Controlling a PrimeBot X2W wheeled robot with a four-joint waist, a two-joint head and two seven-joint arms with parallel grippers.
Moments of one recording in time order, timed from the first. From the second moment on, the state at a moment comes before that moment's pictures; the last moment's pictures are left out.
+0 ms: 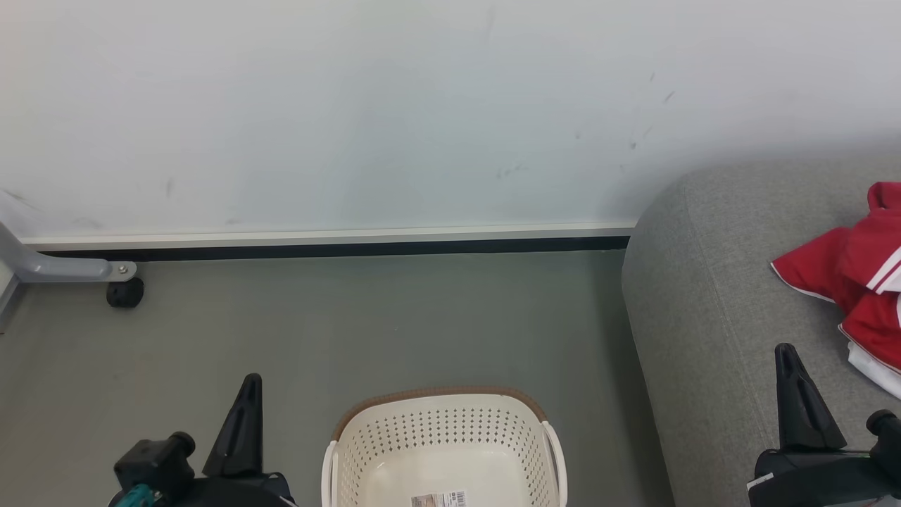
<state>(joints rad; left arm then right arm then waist) -0.05 0.21 -0.28 0.17 -0.61 0.09 -0.23 -0.01 -0.25 0.12 0.08 0.45 -0.02 -0.23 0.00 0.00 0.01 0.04</state>
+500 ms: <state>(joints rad) -0.05 0.19 -0.22 0.19 -0.75 0.06 -0.18 -0.01 -0.22 0.09 0.11 0.62 0.00 -0.18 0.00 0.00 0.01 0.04</state>
